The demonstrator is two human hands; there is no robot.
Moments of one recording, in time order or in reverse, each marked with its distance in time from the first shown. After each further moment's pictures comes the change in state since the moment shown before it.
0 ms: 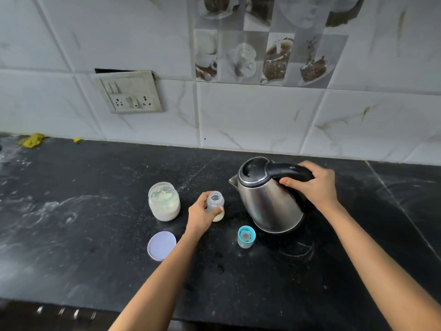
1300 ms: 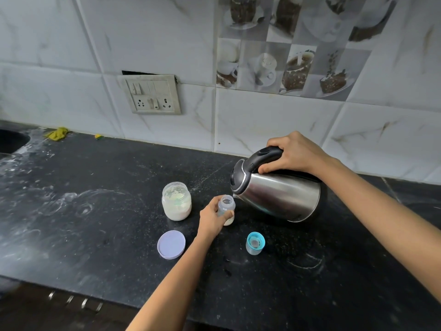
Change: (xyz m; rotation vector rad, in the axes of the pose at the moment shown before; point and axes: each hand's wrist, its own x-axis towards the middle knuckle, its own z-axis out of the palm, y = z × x) left_hand -0.003 -0.001 0.004 -0.055 0.025 -0.006; right_hand 0.075 -0.116 0.020 -0.463 -0.546 -0.294
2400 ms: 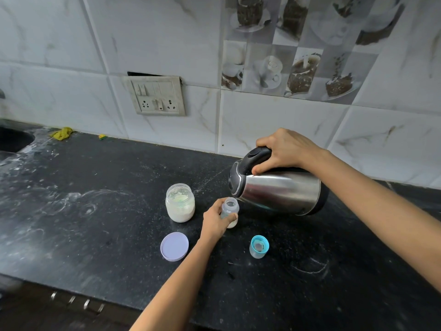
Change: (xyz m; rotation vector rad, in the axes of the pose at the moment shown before) left_hand 0.003 -0.005 -0.002 0.011 -0.003 0.004; right_hand 0.029 -0.024 0.002 -0.272 -0.060 -0.160
